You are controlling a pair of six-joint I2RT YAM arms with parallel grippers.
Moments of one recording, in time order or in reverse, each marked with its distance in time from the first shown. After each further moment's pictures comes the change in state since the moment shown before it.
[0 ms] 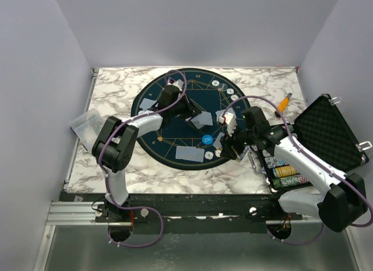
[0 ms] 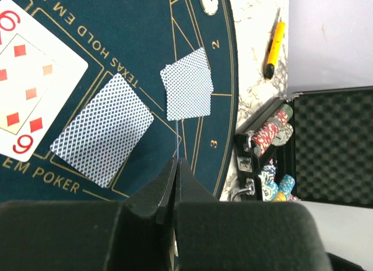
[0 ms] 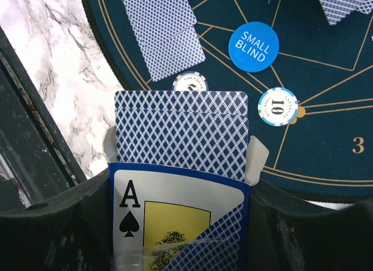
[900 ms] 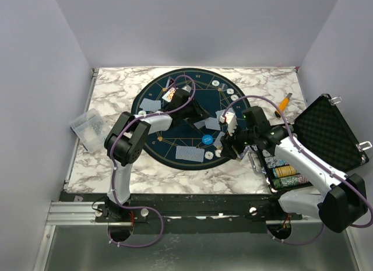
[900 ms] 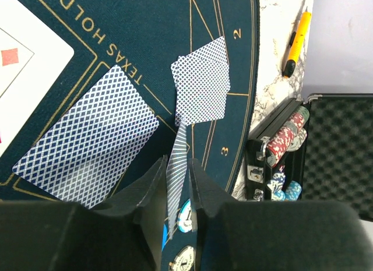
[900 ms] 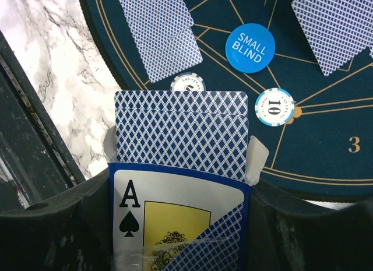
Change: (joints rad) left arm -0.063 0.172 0.099 0.011 -0.044 -0.064; right arm -0.013 -0.006 0.000 0.003 0.001 0.000
